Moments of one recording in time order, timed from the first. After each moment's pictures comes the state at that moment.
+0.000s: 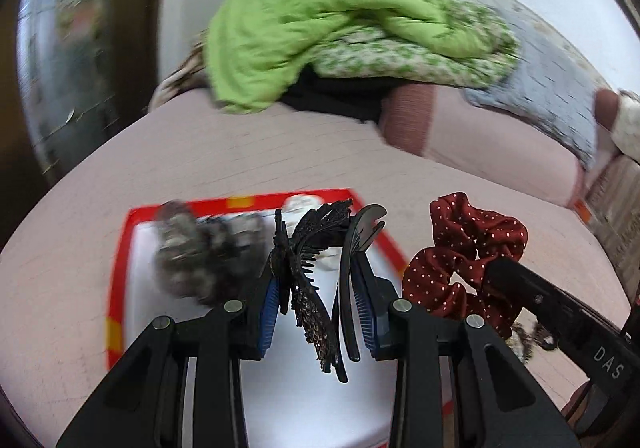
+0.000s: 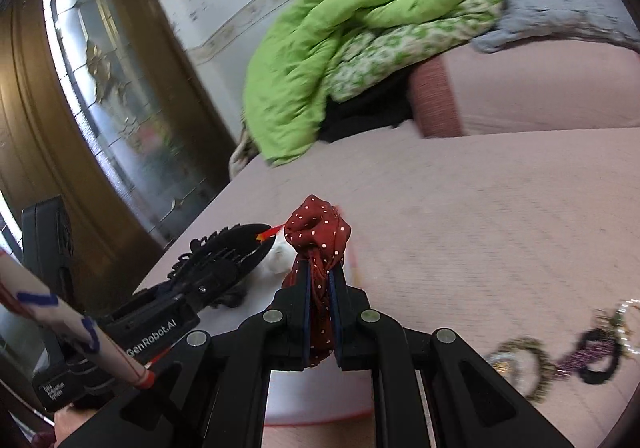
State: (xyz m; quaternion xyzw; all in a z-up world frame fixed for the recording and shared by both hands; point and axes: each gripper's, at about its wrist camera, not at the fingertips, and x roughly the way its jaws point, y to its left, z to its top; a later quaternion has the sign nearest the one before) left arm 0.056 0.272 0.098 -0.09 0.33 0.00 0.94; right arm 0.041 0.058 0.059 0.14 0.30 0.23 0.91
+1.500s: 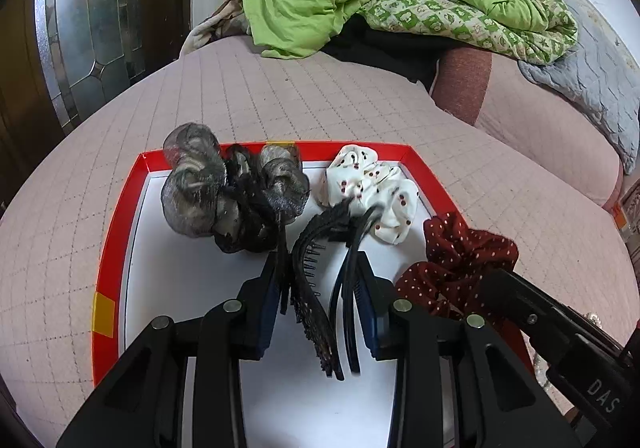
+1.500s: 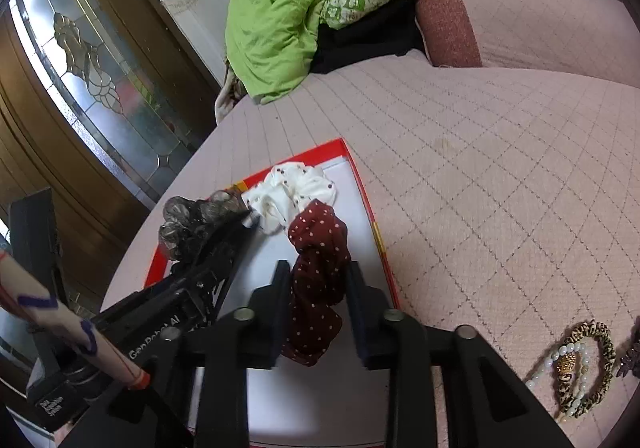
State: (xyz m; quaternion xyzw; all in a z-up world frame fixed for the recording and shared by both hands) left arm 0.090 0.285 0.061 -0.10 0.40 0.05 0.91; right arm 0.084 0.081 0.017 0.15 0.39 0.23 0.88
